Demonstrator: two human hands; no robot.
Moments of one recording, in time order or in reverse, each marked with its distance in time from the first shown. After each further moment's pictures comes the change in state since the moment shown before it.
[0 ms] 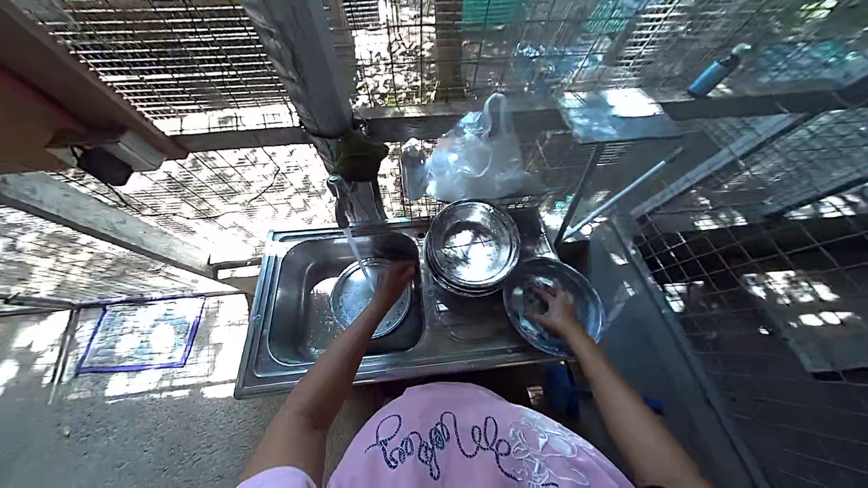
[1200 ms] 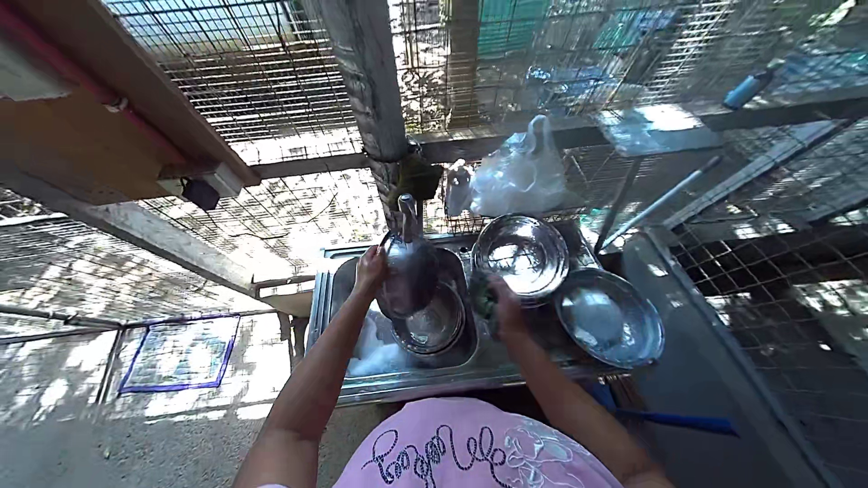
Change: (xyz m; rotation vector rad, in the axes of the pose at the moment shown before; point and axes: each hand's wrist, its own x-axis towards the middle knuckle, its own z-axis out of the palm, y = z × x) left_hand -0.030 0.006 -0.168 -0.218 0.354 -0.183; right_hand -0.074 -0.283 0.062 1.311 0.088 -0.069
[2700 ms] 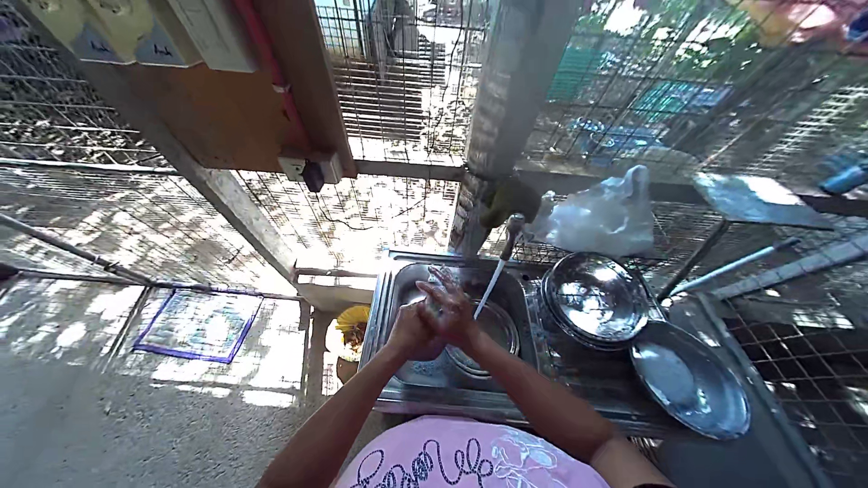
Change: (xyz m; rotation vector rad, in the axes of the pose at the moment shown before) left_hand -0.102 -0.037 -0.109 0.306 -0.210 0.216; right_hand -0.014 0.051 0.217 -0.750 -0.445 -0.985
